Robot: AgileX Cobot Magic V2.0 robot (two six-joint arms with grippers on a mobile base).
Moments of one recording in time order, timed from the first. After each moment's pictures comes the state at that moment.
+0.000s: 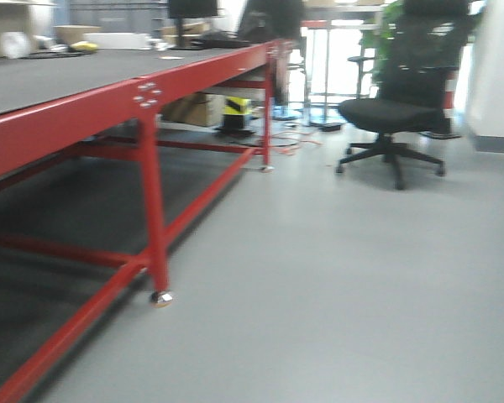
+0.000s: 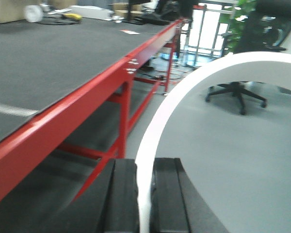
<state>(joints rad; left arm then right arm) 0.07 0.34 -0.49 -0.19 0.36 0.13 -0.04 0.17 -0.66 0.03 0.67 -0.03</state>
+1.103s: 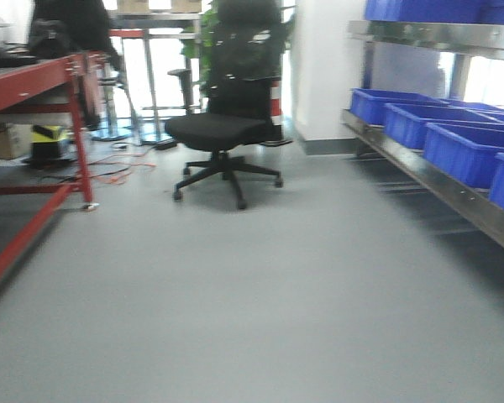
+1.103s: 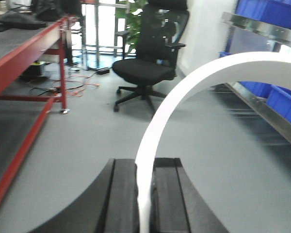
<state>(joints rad) 0.07 0.34 -0.49 -0.19 0.36 0.13 -0.04 0.17 -0.66 0.03 0.67 -0.03</state>
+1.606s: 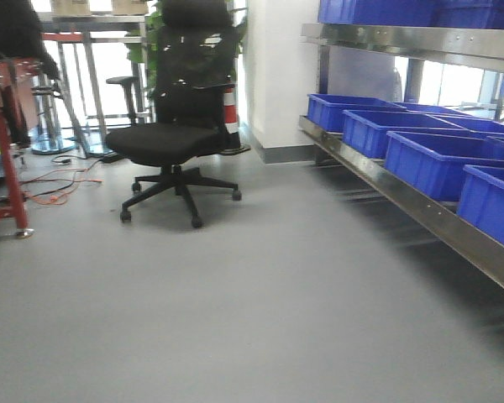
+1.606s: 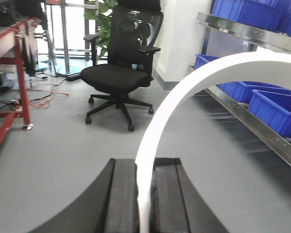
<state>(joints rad) 0.07 0.34 -0.49 -0.19 0.36 0.13 -0.04 0.17 -0.66 0.03 0.67 -0.03</state>
